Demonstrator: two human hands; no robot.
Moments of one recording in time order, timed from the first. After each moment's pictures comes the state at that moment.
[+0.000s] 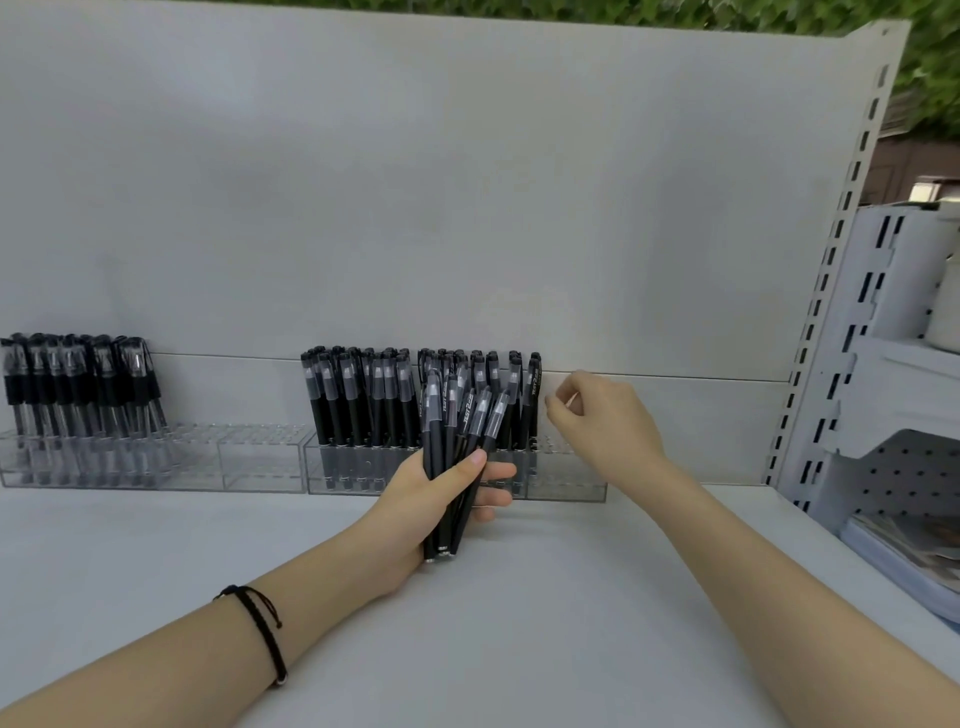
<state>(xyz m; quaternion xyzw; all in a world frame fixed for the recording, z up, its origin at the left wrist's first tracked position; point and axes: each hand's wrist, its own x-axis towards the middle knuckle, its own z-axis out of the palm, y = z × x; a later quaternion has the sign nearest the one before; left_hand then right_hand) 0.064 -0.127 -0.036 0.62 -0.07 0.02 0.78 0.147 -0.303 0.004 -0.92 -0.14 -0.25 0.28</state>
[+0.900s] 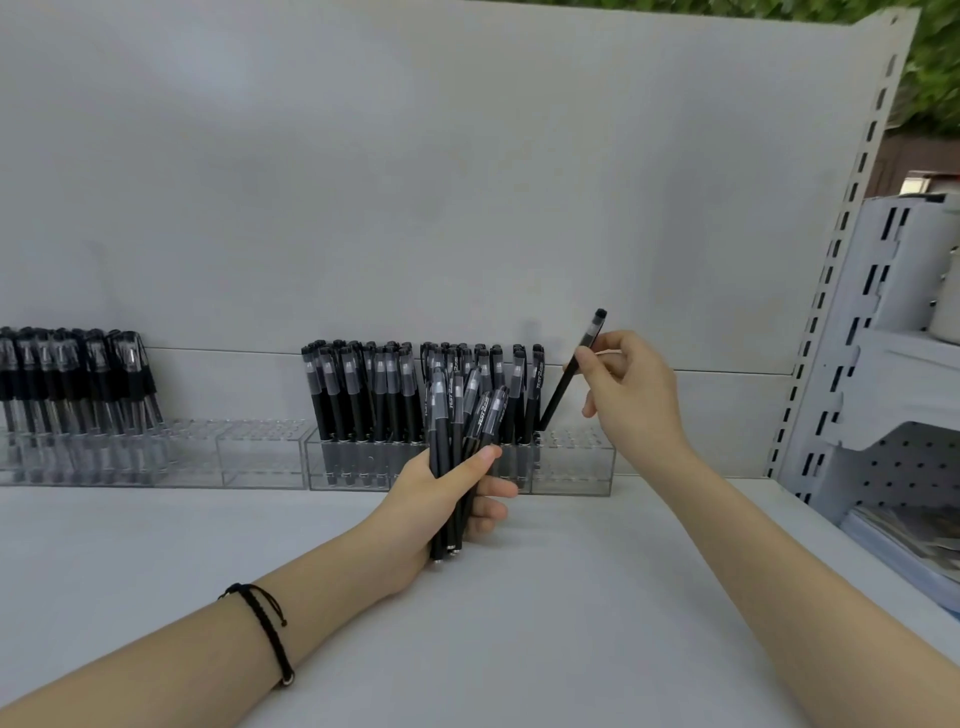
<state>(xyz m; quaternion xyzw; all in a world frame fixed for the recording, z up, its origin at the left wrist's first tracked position) 0.064 -0.127 -0.037 0.62 -0.03 0.00 0.78 0.136 -0.305 0.017 -0.77 -0.13 -0.31 0.54</state>
